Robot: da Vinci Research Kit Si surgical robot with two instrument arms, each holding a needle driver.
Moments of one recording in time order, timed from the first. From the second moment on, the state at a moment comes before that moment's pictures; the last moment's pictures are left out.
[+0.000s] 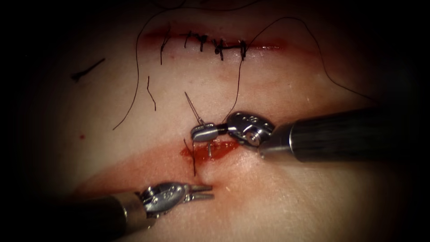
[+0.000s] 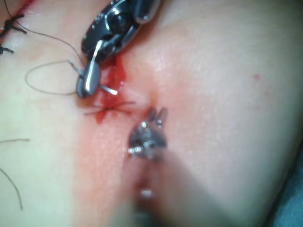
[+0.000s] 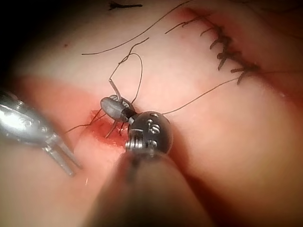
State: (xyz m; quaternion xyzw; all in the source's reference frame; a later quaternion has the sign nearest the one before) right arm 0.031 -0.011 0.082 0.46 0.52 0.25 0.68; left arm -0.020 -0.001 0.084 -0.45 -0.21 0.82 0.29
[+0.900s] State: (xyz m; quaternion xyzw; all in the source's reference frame) right arm 0.031 -0.012 0.080 0.56 0.42 0.38 0.60; left arm -0.020 -0.001 0.084 -0.45 -0.21 0.82 0.29
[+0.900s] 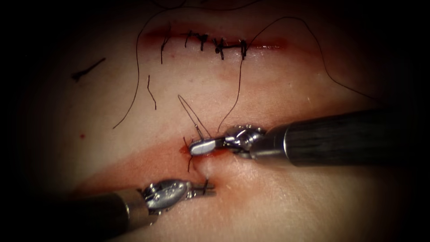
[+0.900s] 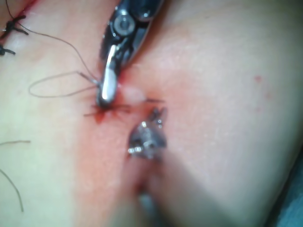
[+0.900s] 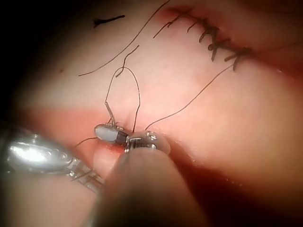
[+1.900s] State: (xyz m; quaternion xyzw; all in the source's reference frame) right arm 0.031 -0.006 0.078 0.34 0.55 0.28 0.71; left arm -0.019 -0.001 0.084 -0.45 -0.21 0.82 0.29
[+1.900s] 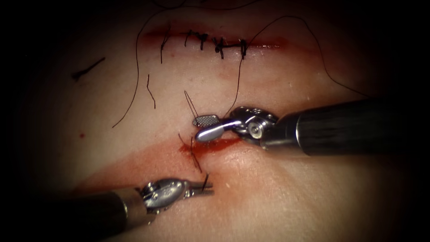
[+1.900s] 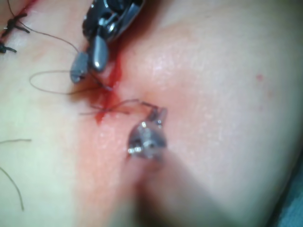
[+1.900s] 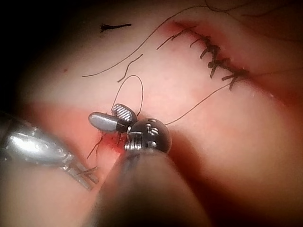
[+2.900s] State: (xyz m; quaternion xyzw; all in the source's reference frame) right arm 0.030 -0.008 0.078 0.36 0.49 0.32 0.73; left arm -0.019 -0.001 0.083 -0.45 -0.21 0.82 0.29
